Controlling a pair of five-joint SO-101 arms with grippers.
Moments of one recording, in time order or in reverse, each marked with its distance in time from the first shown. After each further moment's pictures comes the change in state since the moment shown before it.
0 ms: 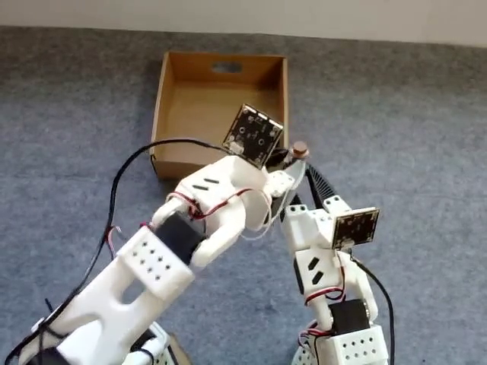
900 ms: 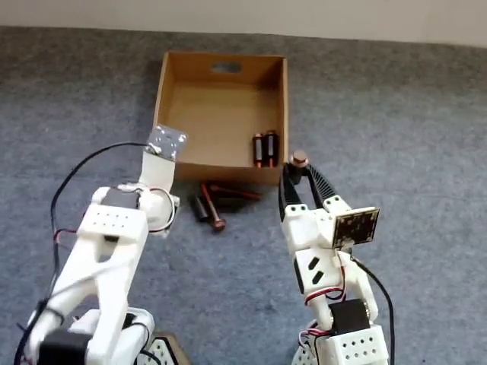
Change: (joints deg) left arm -35.3 15.3 14.4 16.8 -18.8; right arm 0.0 0.0 0.0 0.0 0.0
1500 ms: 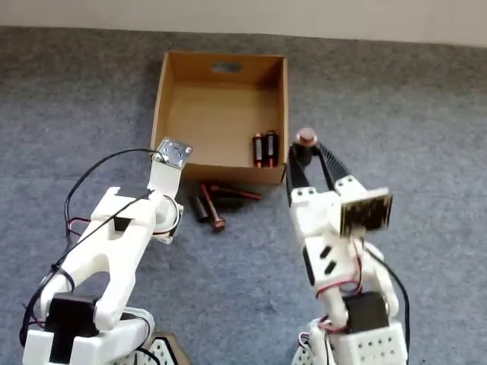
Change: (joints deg) left arm 0.0 12.5 0.1 -5.0 0.0; right arm 0.1 17.7 -27.3 8.7 6.3
